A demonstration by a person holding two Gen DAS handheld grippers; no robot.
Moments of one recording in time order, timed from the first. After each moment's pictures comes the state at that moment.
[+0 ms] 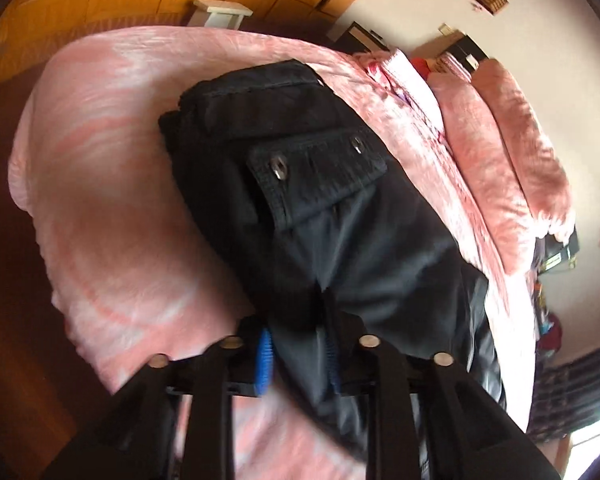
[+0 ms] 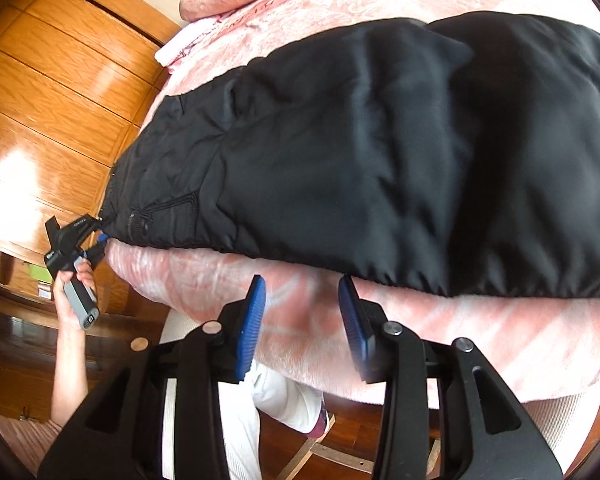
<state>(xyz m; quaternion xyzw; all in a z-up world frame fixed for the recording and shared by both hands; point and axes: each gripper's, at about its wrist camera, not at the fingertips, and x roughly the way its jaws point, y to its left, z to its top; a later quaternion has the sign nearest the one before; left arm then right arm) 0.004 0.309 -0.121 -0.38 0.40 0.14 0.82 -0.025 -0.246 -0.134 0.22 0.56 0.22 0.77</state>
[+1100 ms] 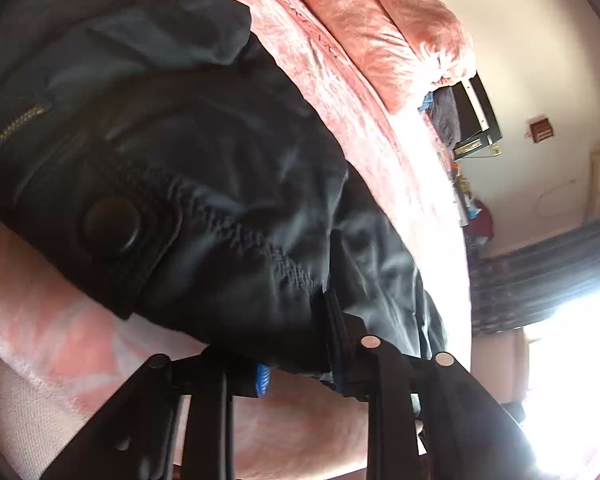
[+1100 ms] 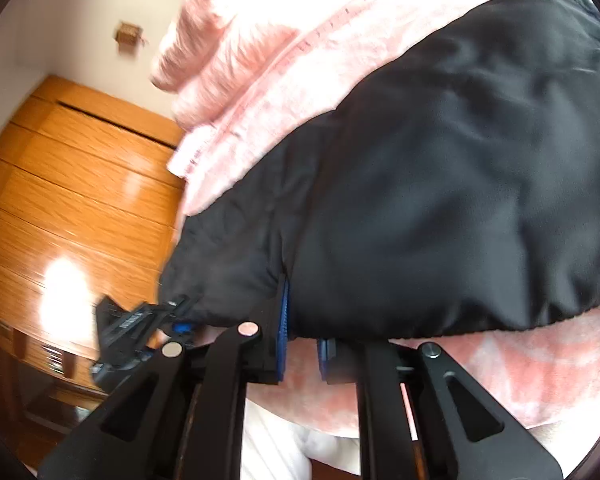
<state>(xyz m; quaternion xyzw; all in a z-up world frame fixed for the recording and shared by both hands) 0.020 0.024 -0.126 -0.39 0.48 -0.08 0.78 -0.014 -0.336 -0.139 0.38 0.47 0.18 0.77</state>
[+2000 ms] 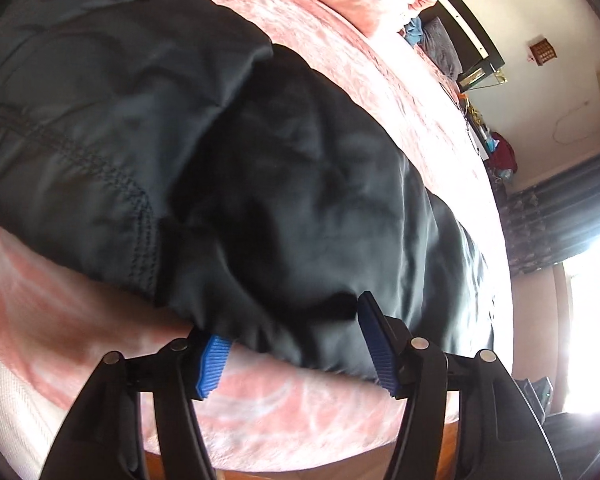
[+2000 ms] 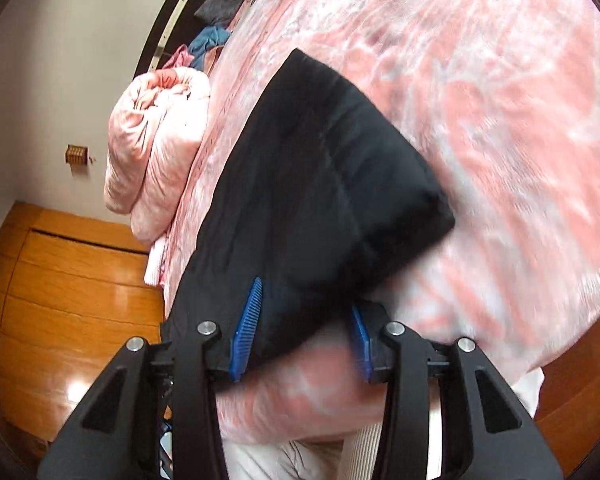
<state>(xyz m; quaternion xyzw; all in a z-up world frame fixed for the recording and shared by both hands) 0.020 -0.088 -0.131 -0.29 0.53 -0.10 0.79 -0.072 -0.504 -0.189 0.53 0.39 0.03 0.75</state>
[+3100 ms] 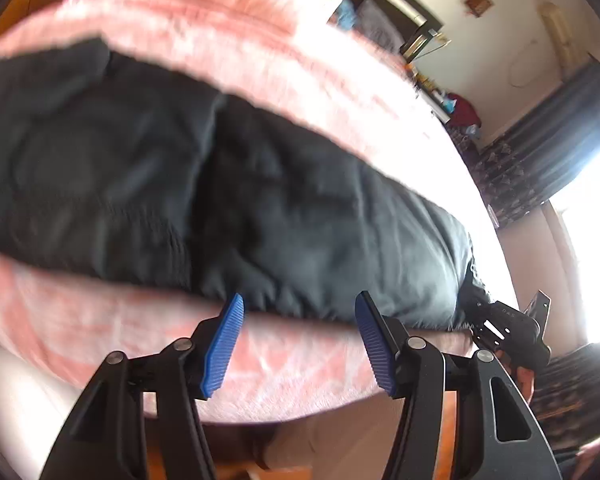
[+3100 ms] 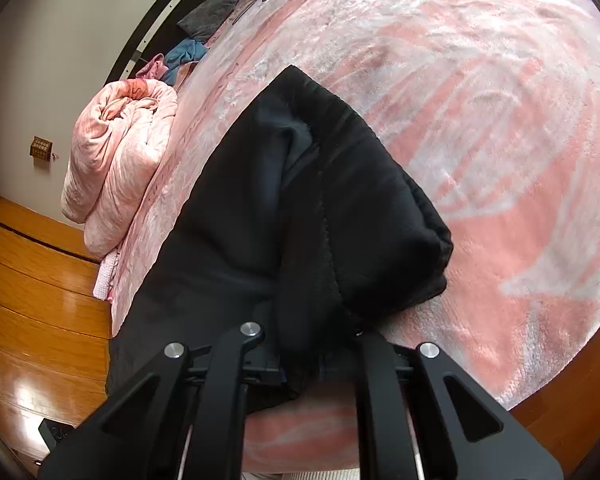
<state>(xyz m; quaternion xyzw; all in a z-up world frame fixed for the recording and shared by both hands) -0.024 -0.125 -0.080 -0.18 0.49 -0.17 0.84 -0.054 -0.555 -0.195 0.46 0.40 -0.04 0.79</state>
